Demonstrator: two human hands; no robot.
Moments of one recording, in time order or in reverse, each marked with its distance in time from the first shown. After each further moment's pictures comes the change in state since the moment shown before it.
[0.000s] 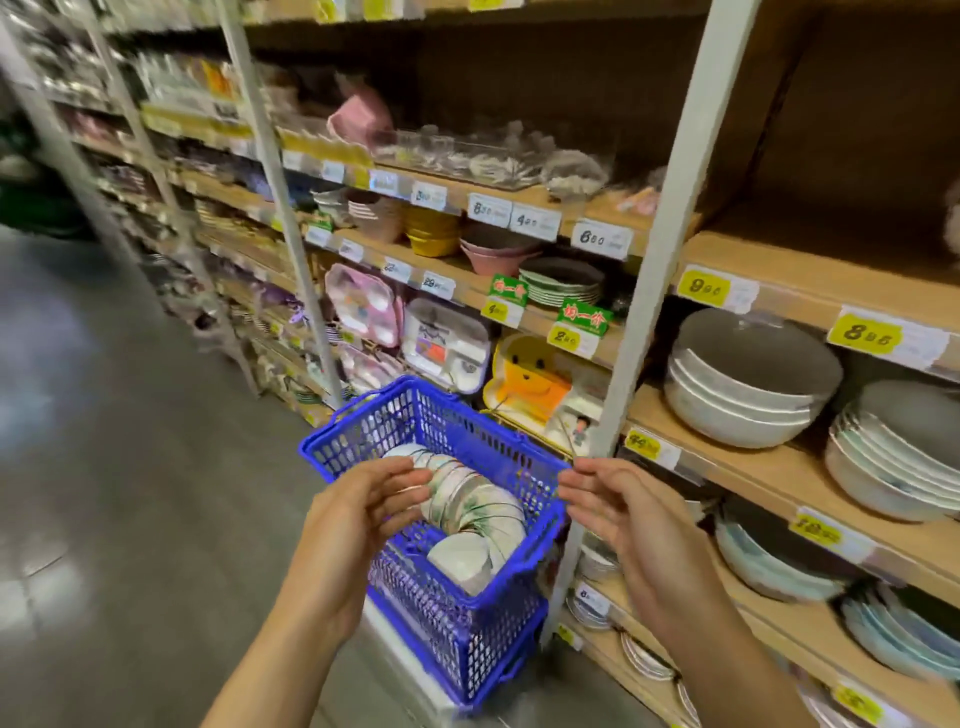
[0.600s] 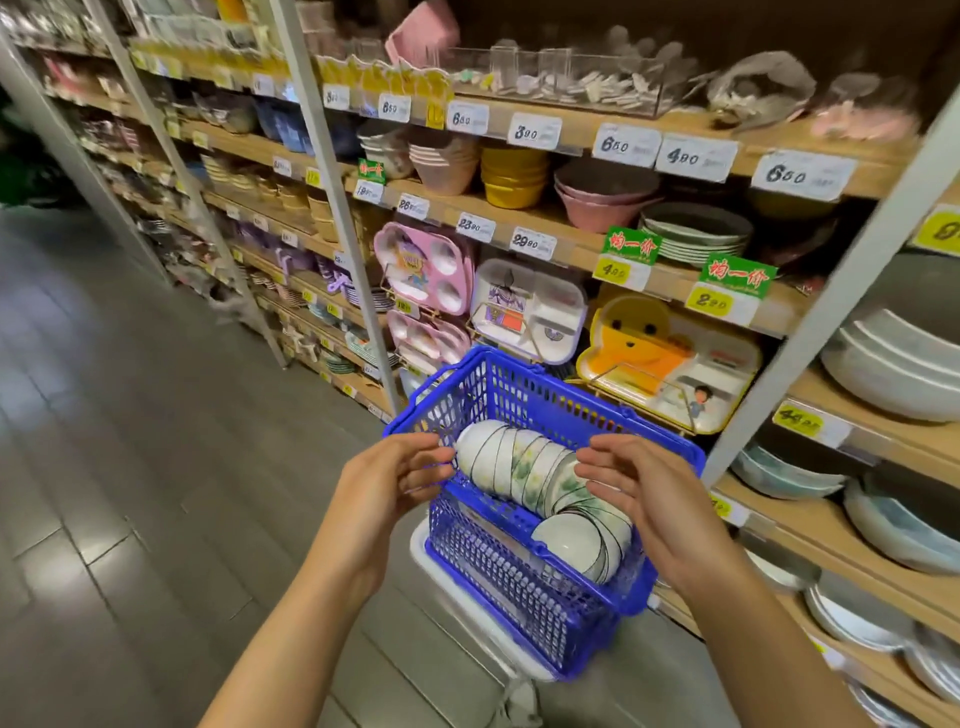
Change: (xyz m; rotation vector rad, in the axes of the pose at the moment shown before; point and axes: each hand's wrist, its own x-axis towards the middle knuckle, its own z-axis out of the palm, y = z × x) left_hand 0.126 0.053 -0.141 0.153 -0.023 -0.112; right_hand 0.065 0.080 0.166 -0.045 0.050 0.134
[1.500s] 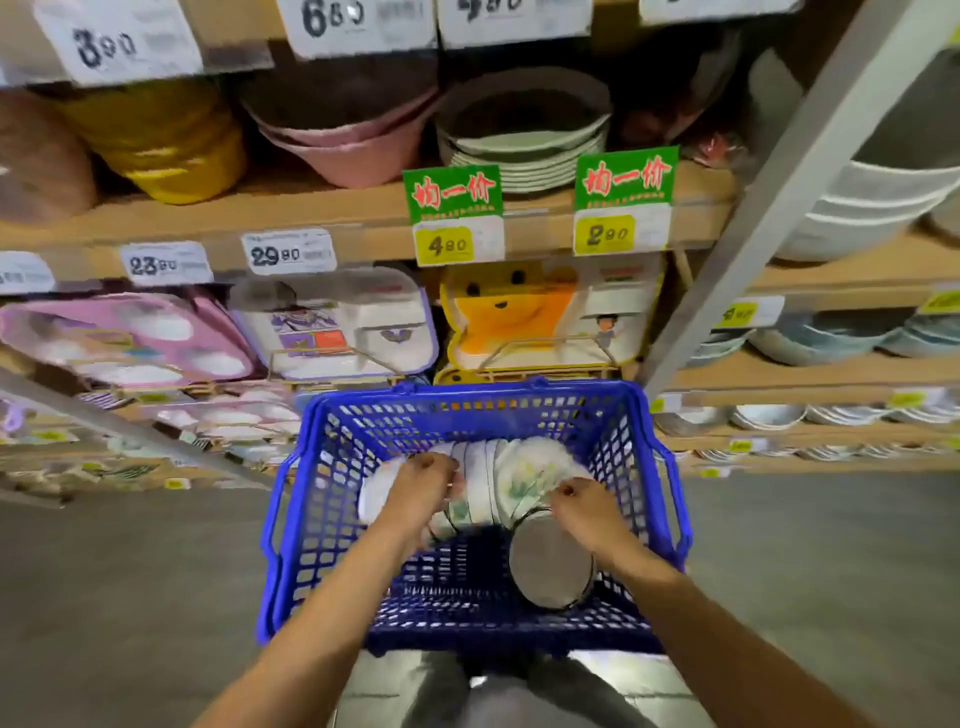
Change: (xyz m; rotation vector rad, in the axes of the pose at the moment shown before) left_hand 0.307 -0.114 0.134 0.795 -0.568 -0.333; right_hand 0.204 0.145 -0.027 -0.482 0.373 0.461
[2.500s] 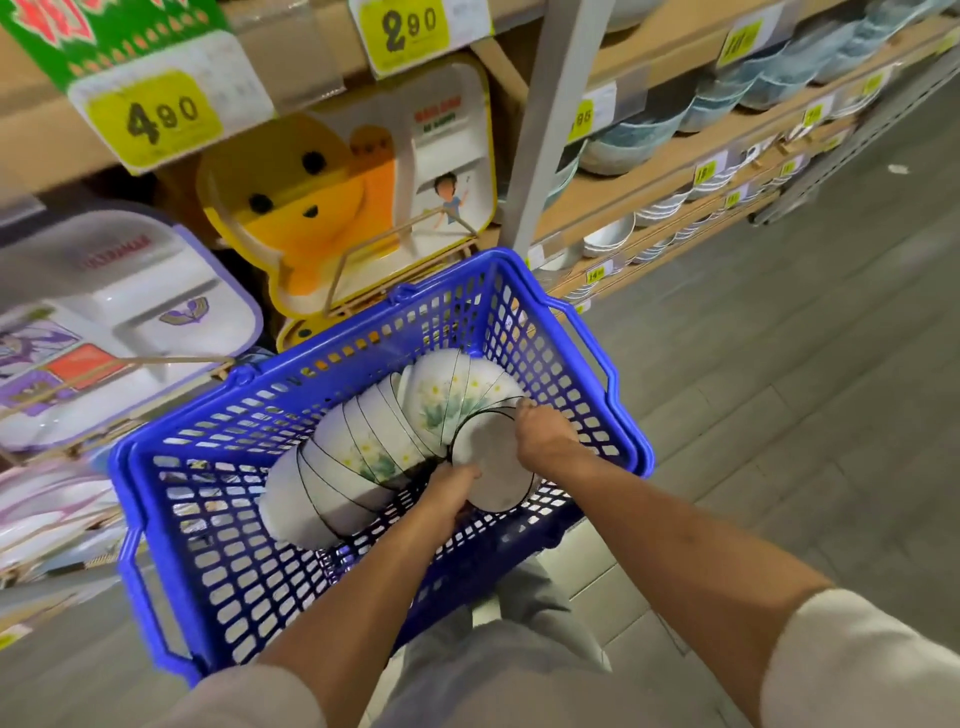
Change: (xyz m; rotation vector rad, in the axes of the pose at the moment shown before) left_hand 0.069 -0.128 0.095 0.395 -0.464 -0.346; right_hand 0.033 0.069 0.049 -0.785 0.128 0.328
